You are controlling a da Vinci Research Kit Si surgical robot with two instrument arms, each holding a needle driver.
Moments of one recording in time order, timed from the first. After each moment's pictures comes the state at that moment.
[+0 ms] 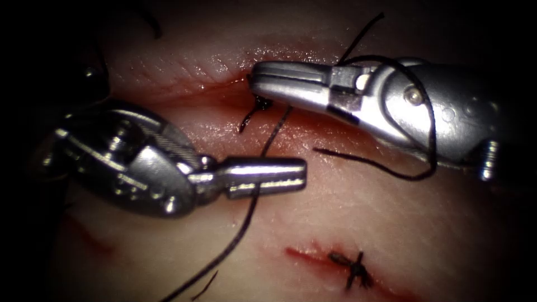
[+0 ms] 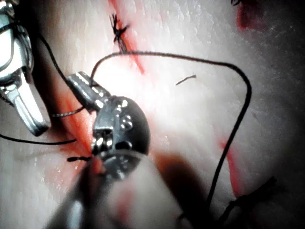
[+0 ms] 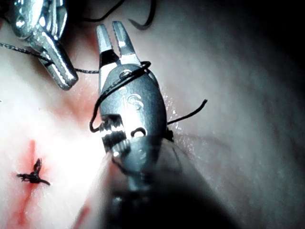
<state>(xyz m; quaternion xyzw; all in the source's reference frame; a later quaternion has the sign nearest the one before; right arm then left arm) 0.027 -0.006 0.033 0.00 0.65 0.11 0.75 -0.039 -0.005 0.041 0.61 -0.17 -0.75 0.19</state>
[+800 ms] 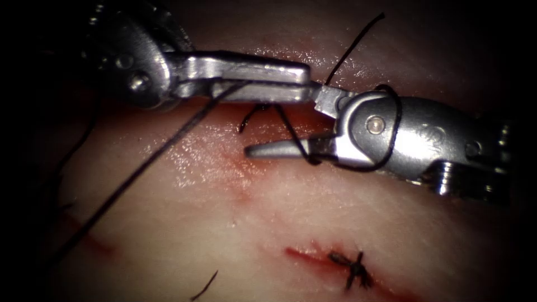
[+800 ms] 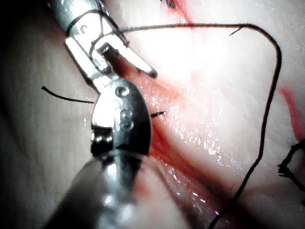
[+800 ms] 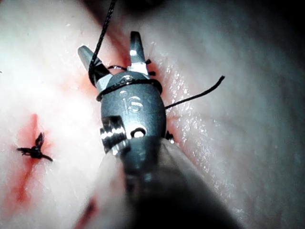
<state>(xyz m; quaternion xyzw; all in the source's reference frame) 0.026 -0.009 0.038 0.06 0.60 0.03 0.79 -0.037 0.003 0.039 0.75 -0.04 -0.65 0.15</state>
